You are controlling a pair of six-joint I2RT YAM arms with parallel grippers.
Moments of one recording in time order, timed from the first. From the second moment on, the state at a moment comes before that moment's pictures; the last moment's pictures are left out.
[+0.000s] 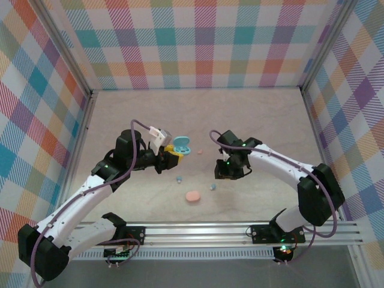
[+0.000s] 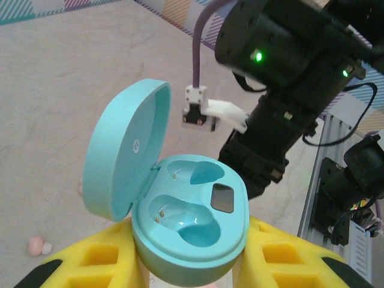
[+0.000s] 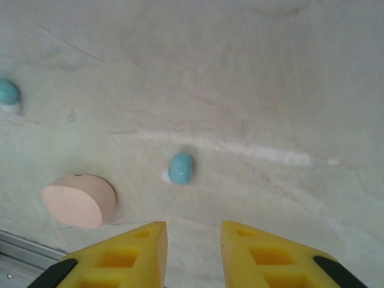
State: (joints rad) left arm -0.53 0.96 0.80 -0.29 0.56 -0.06; right arm 0.68 1.49 1.00 -0.87 -0.22 0.65
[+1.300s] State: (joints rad) left arm -0.53 0.92 0.77 -0.30 0.56 -0.06; right arm 0.81 1.74 1.07 -0.83 -0.14 0.87
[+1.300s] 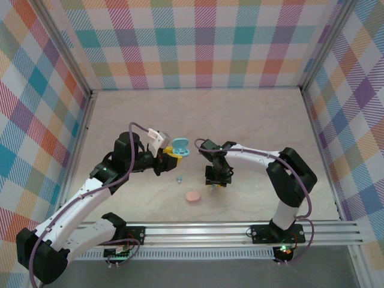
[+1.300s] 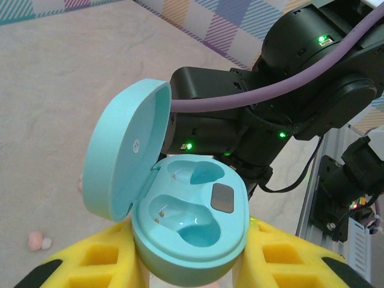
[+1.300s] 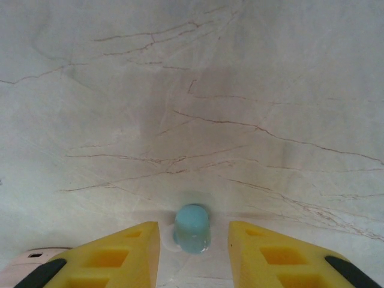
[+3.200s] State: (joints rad) left arm -0.53 1.00 0.72 -0.15 0.57 -0.09; right arm 0.95 1.83 2.27 -1.58 0.20 0.61
